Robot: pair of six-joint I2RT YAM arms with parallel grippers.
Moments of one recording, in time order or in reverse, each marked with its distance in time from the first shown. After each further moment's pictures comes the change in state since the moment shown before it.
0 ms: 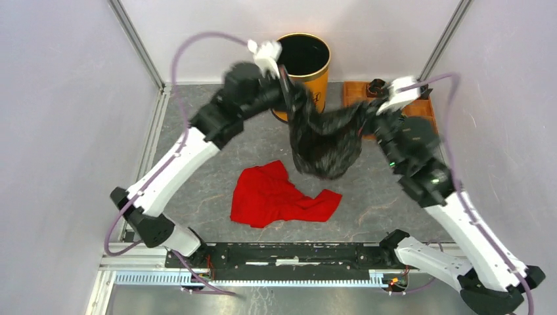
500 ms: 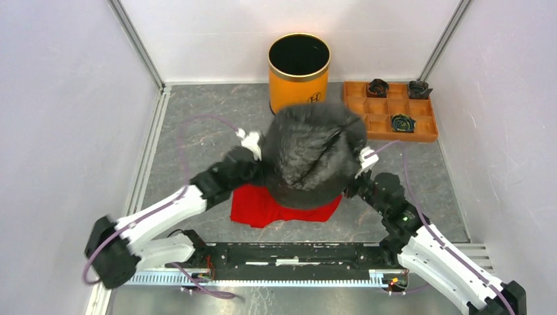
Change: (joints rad) left arm -0.045 -0.472 -0.773 0.288 -0.111 0.044; right arm 0.000 -0.306 -0.600 0.315 -0.361 0.039
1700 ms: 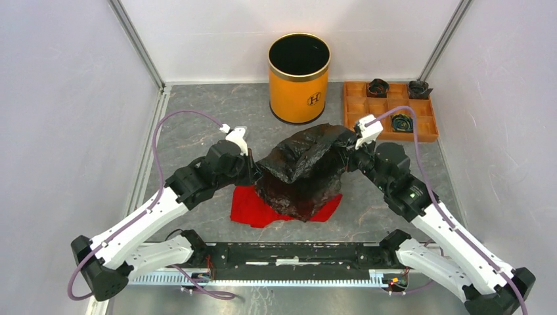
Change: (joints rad) left arm 0.000 -0.063 0.132 -0.472 -0.056 -0.037; right arm 0.000 0.224 0.369 -0.266 0.103 -0.038
